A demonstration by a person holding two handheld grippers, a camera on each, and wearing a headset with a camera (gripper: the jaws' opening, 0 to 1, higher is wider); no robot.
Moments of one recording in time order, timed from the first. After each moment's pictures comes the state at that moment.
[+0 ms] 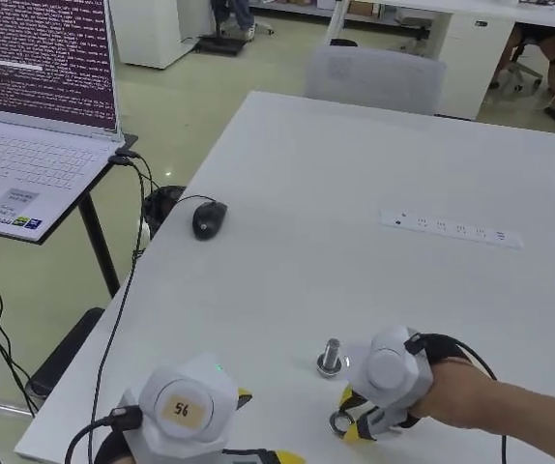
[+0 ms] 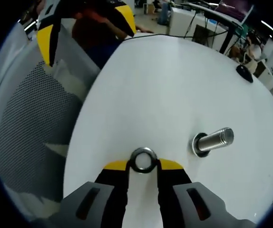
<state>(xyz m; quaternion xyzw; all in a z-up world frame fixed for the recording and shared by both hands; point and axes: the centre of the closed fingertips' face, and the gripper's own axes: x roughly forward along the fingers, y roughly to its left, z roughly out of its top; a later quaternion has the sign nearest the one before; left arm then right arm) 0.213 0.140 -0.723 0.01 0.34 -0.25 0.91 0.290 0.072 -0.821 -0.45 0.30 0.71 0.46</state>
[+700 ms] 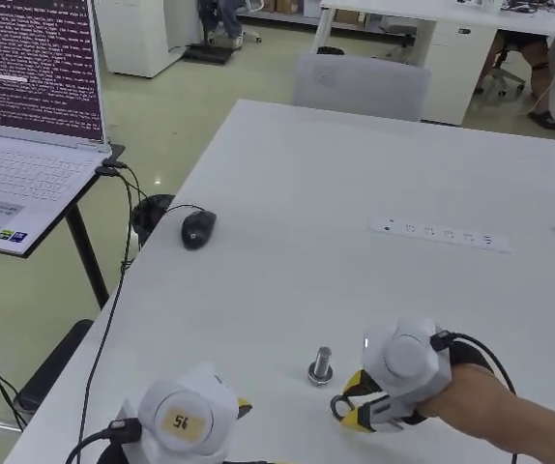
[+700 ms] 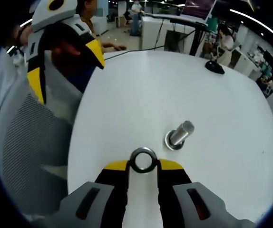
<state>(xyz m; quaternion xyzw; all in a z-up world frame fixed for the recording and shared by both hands) 0.218 0.129 -0.721 0.01 0.34 -0.26 0.90 0.317 0.079 -0.782 -0.40 0.30 0.67 0.56</state>
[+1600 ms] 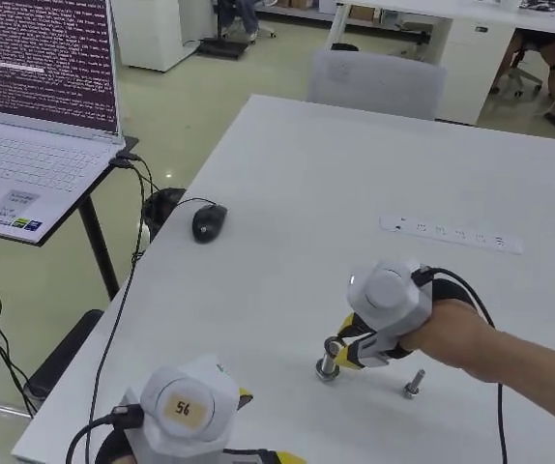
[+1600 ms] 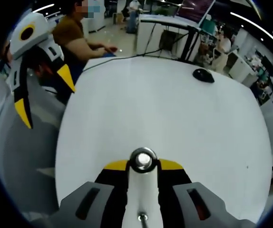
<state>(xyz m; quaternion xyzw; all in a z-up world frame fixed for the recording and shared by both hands) 0.219 0.138 -0.720 0.01 0.34 -0.25 0.91 0.361 0.119 -0.757 -0.43 0.29 0.65 0.56</state>
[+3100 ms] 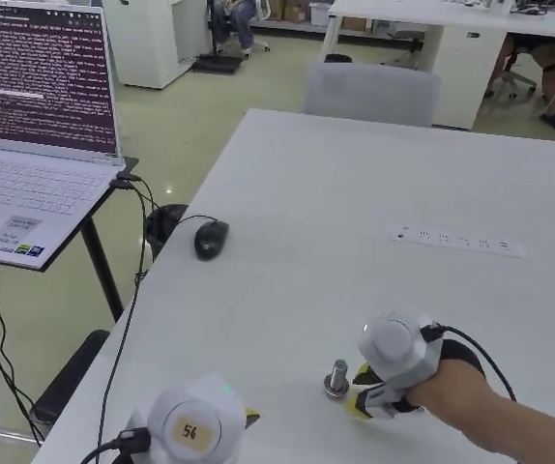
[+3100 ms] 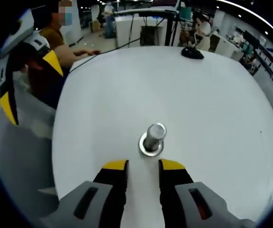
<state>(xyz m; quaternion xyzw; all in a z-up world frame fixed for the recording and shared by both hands) 0.219 0.141 -0.721 0.02 0.34 -0.26 0.90 0.343 0.092 -0.803 -0.35 0.34 0.60 0.63</state>
